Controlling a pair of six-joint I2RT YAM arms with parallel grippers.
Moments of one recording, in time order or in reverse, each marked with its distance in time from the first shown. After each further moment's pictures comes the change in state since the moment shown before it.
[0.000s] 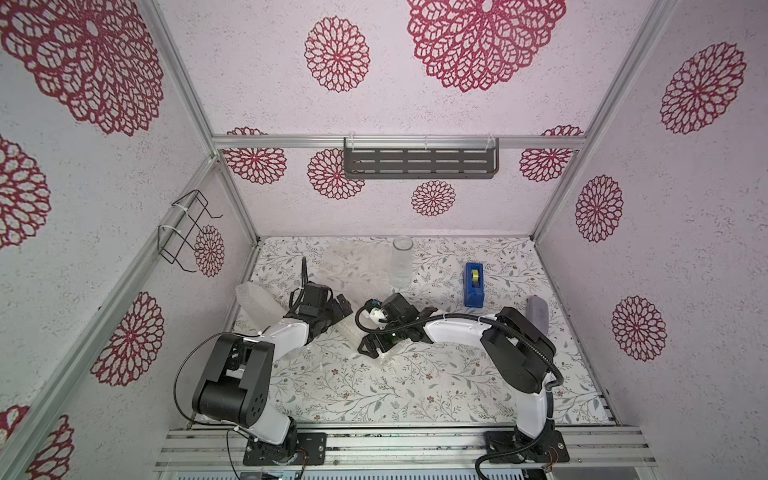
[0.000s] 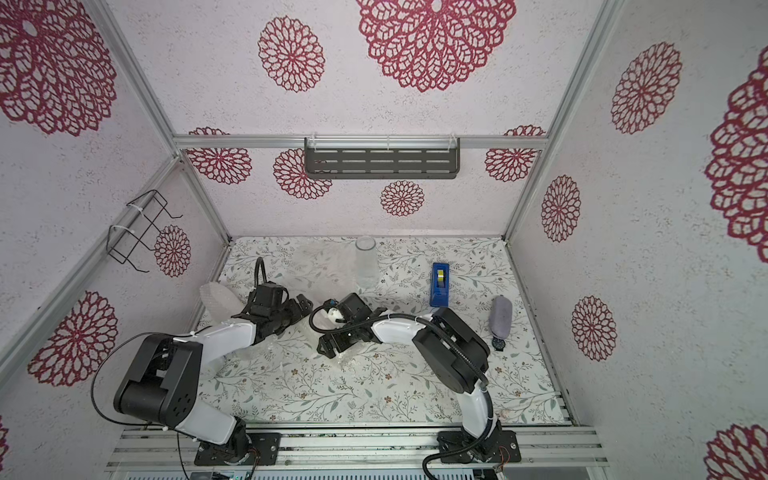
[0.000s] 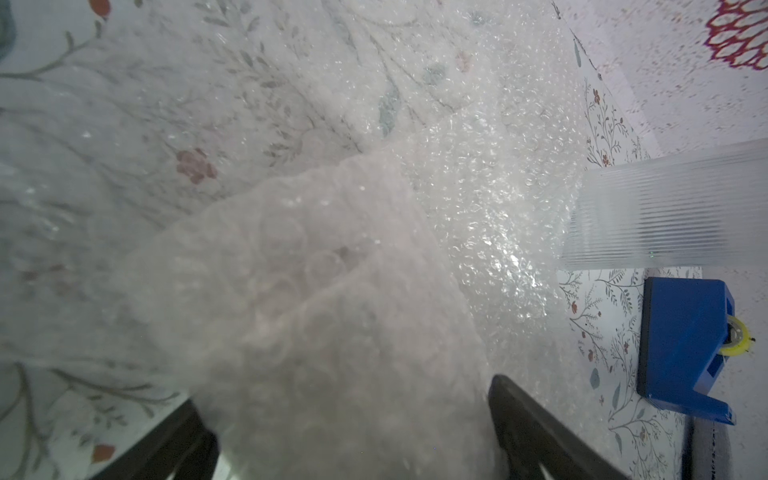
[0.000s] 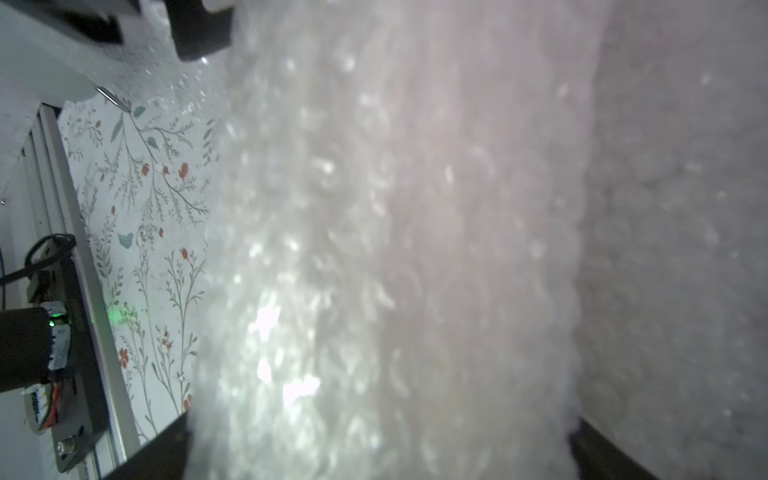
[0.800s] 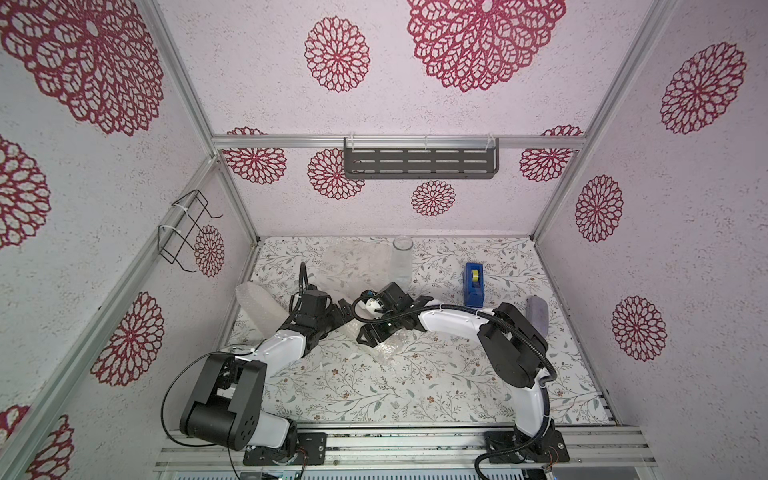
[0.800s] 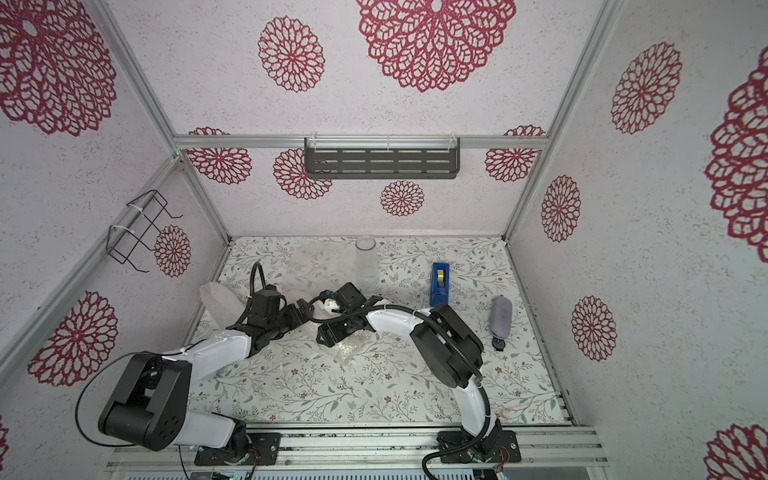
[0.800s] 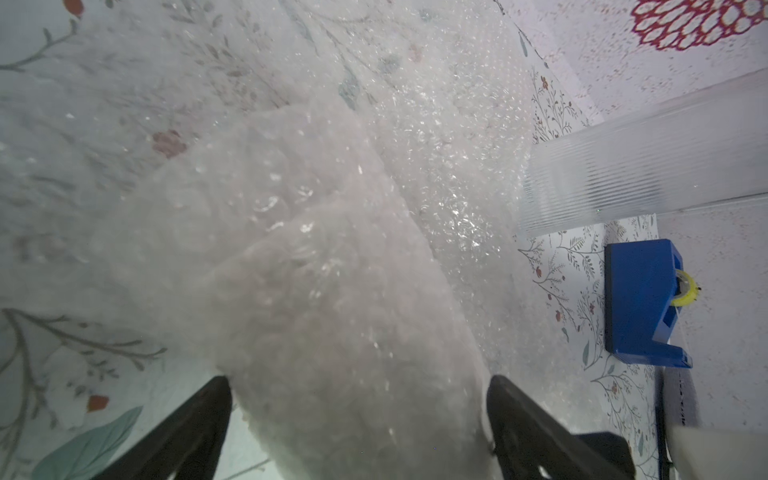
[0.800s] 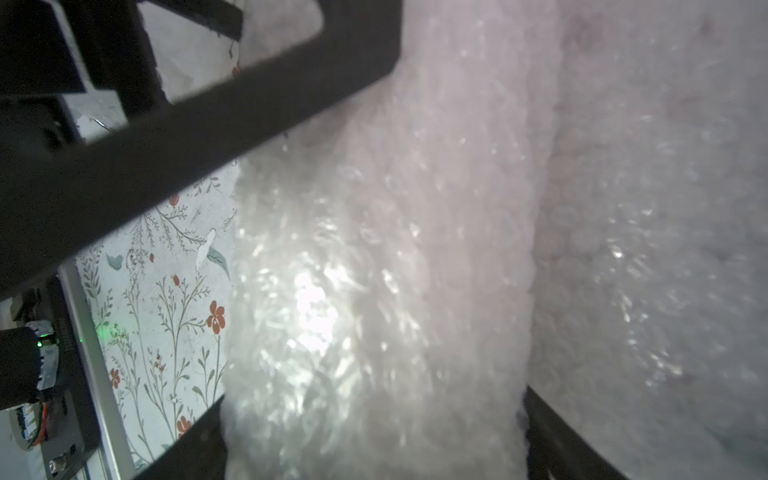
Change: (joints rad) left arm -0.025 -0.112 -0.098 0.062 0.023 0.023; right arm -0.022 0.069 0.180 -0.137 0.010 -0.042
